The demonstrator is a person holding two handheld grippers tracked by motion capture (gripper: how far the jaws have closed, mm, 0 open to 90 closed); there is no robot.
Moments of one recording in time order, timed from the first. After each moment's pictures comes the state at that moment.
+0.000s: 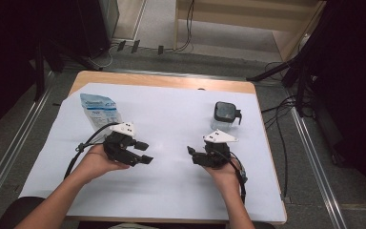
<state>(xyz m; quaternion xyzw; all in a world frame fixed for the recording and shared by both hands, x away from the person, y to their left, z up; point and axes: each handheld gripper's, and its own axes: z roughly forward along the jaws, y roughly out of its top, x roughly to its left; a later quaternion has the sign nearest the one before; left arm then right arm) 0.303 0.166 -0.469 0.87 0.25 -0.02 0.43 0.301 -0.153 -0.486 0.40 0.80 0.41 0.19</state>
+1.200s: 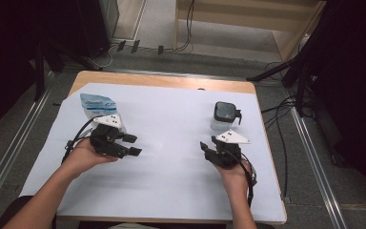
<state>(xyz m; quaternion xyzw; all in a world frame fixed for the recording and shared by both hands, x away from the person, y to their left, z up) 0.314 0.201 -0.460 0.85 0.28 -0.02 0.44 0.297 -0.179 -0.478 0.43 0.77 0.42 0.22</state>
